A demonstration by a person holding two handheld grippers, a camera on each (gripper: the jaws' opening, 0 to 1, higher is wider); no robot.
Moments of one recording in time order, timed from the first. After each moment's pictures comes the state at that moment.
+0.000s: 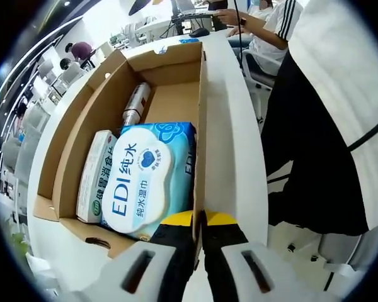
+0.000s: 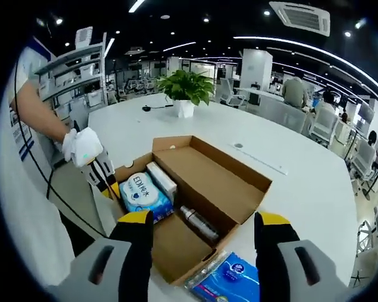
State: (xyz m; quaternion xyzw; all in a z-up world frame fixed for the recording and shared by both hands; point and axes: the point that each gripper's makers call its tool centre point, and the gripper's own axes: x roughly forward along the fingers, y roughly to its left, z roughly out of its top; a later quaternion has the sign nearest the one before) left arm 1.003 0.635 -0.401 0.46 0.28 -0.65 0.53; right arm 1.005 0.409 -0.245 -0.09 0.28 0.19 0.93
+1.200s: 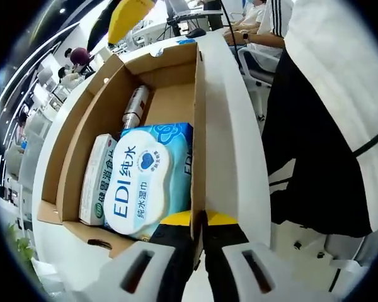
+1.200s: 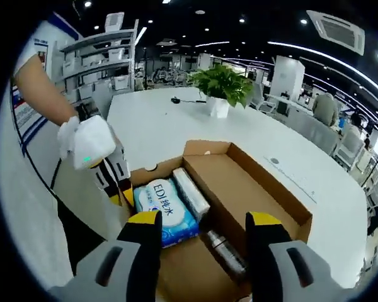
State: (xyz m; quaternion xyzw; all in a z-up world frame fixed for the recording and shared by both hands) left arm 1.003 0.635 -0.401 0.47 0.26 -0.65 0.53; right arm 1.042 0.496 -0.282 -0.19 0.29 0.30 0.89
